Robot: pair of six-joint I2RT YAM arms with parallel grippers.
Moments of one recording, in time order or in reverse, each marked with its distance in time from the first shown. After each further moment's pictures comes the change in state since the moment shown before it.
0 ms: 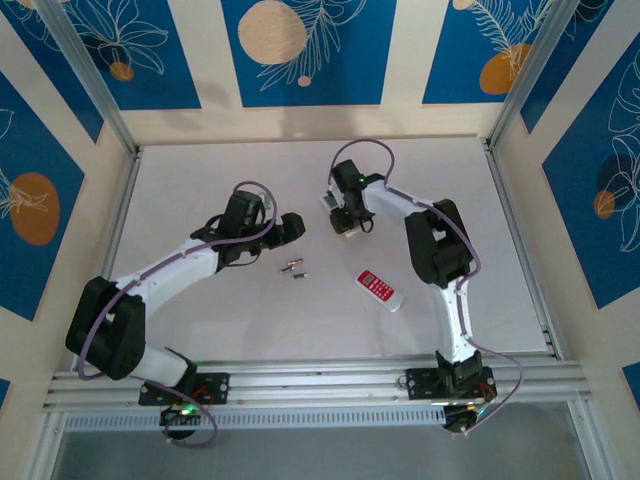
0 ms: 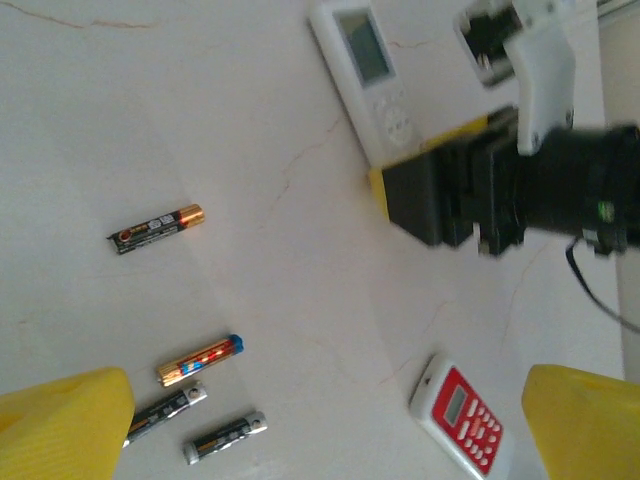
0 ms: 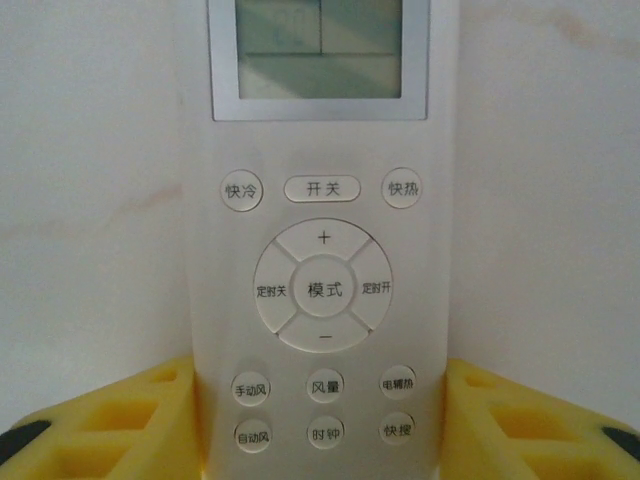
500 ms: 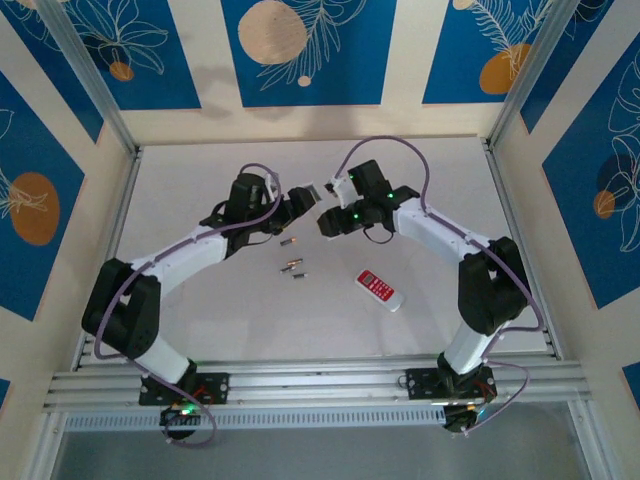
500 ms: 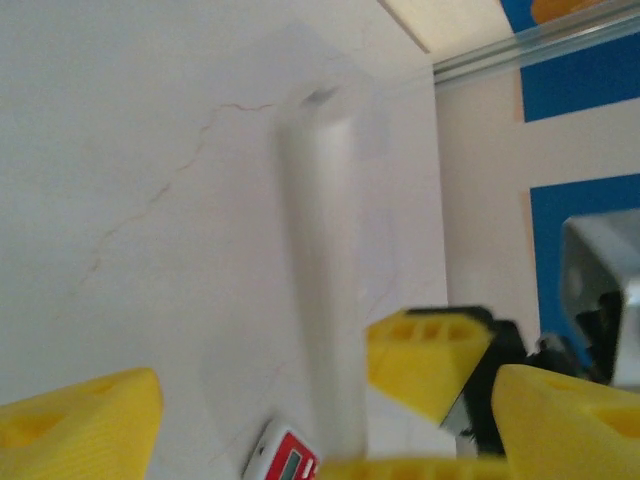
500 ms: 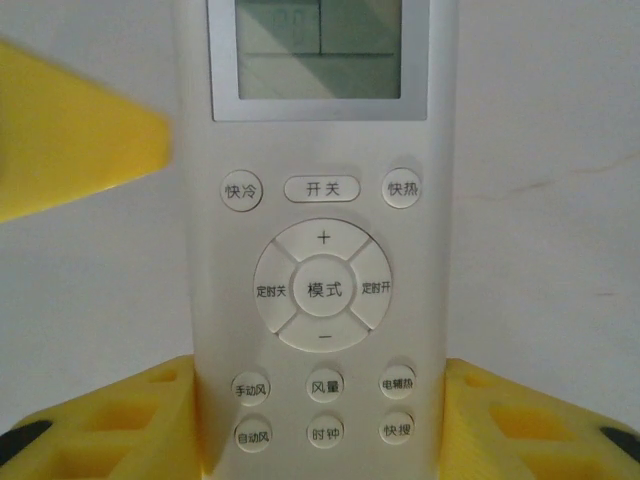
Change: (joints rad) left arm 0.016 0.132 0.101 0.259 0.163 -0.198; right arm 0.054 -0.441 -0.306 0.174 -0.402 0.123
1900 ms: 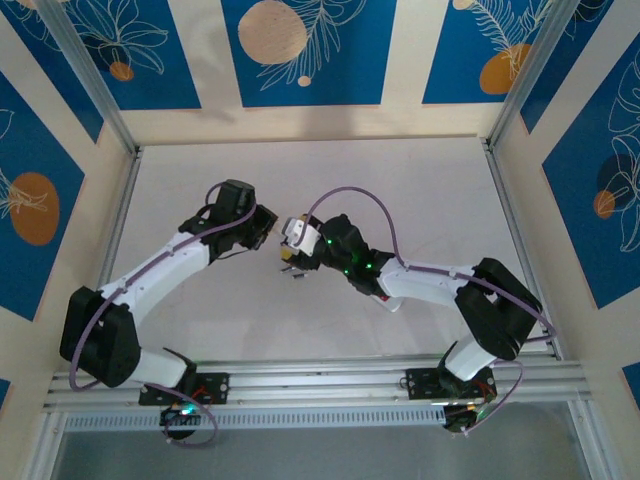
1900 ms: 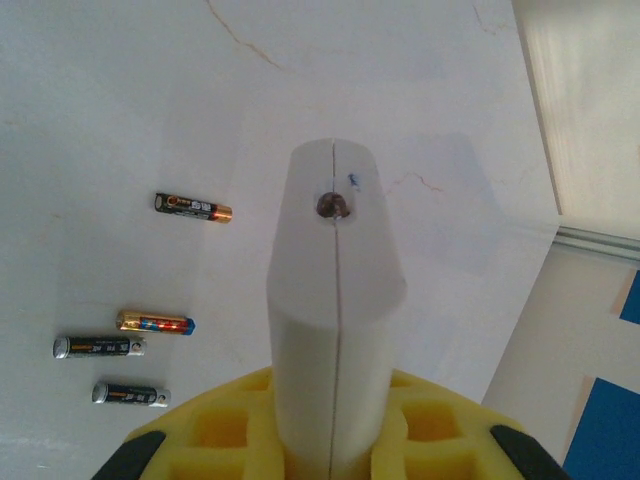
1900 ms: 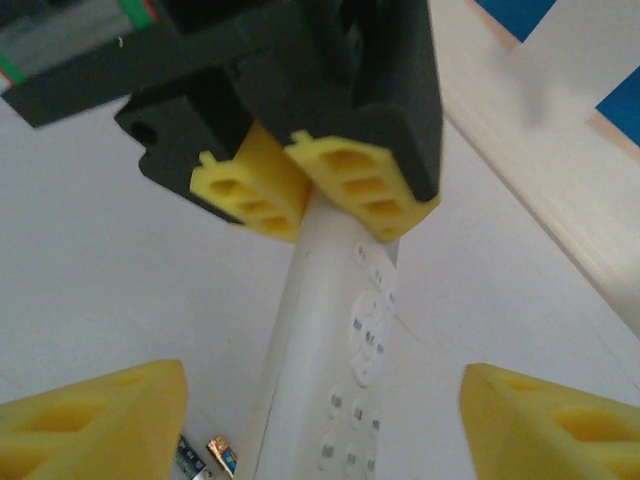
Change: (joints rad) left arm 0.004 -0.182 0.007 -0.444 -0.294 -0.365; right arm 0.333 -0.125 -0.444 0.879 0.355 -0.530
